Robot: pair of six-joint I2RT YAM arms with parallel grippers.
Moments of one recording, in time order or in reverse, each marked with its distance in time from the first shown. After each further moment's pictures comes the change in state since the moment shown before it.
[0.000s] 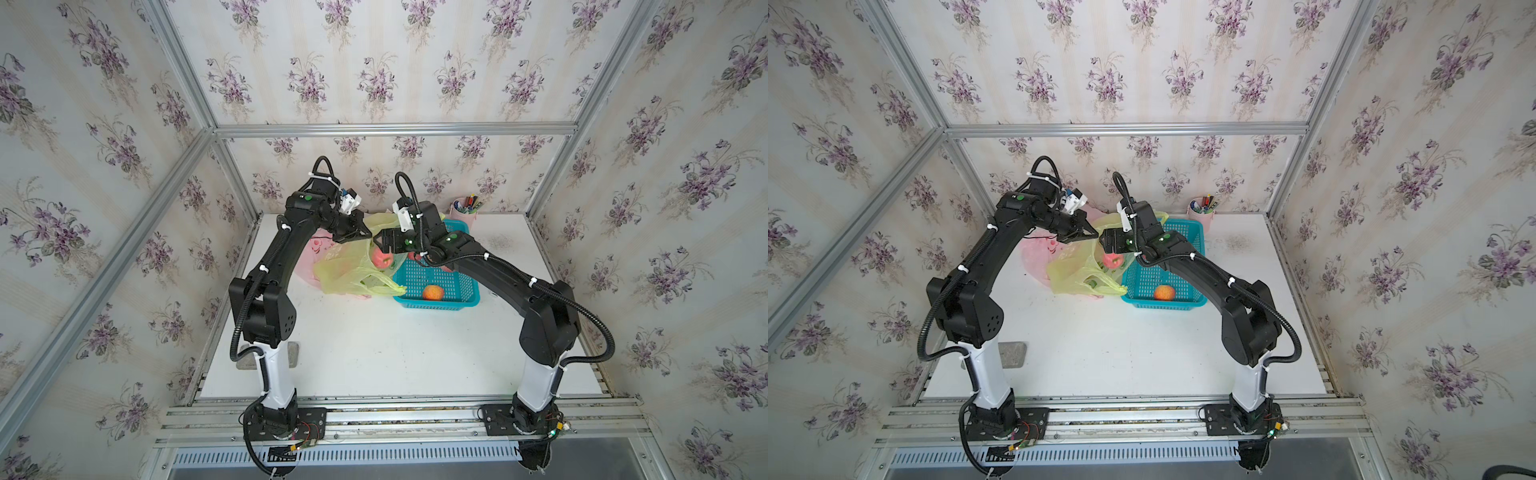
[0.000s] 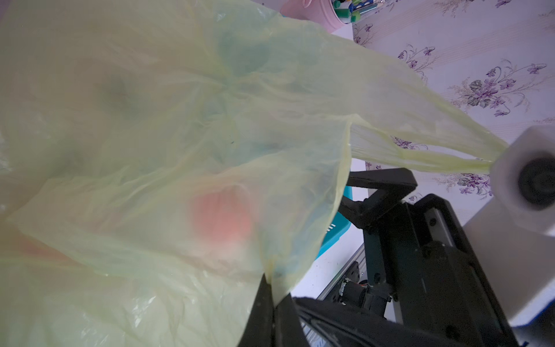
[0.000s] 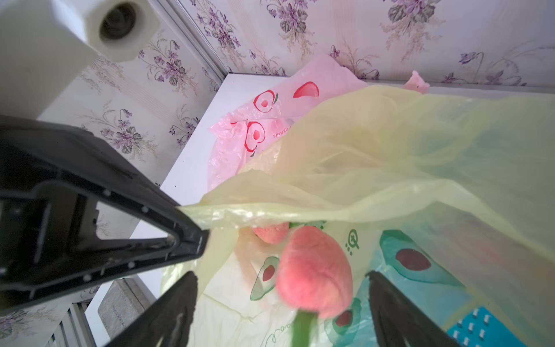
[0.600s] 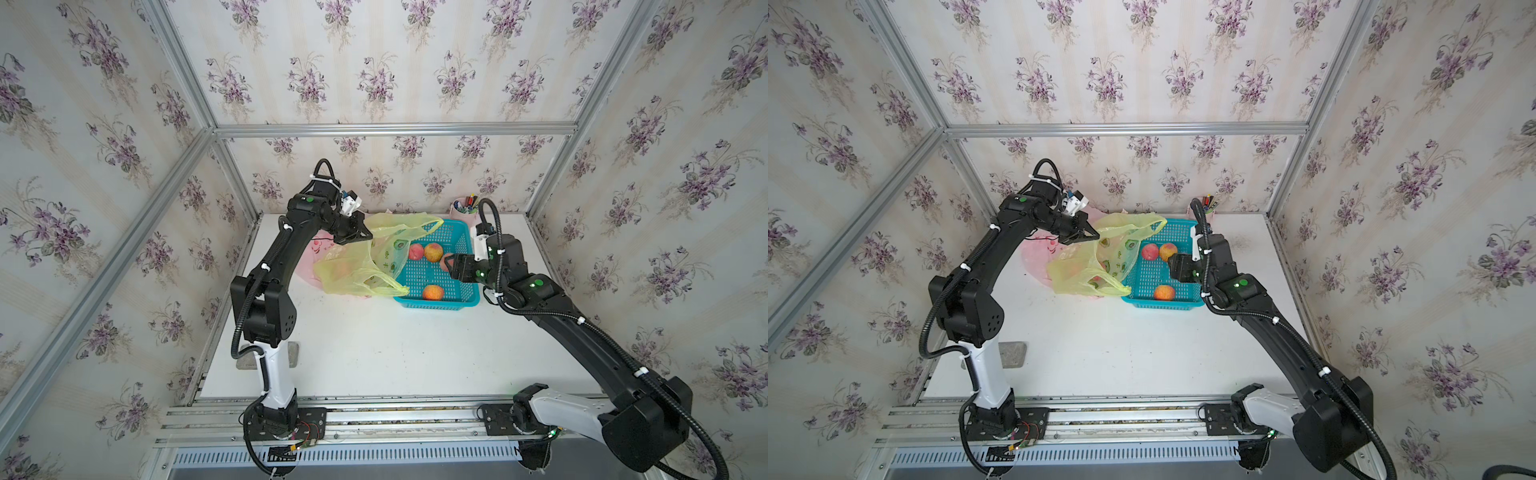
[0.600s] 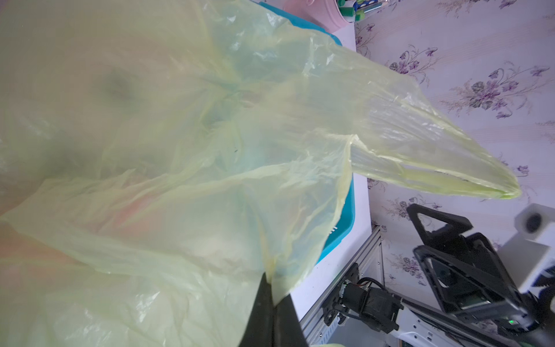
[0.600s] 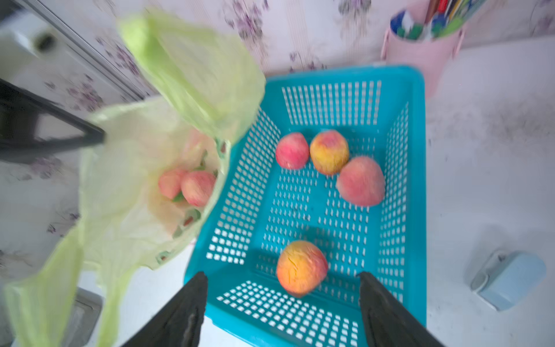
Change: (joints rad) left arm 0.000 -0.003 -0.044 0.035 0.007 -0.010; right arm -0.216 -0.638 -0.635 -0.084 0.117 -0.019
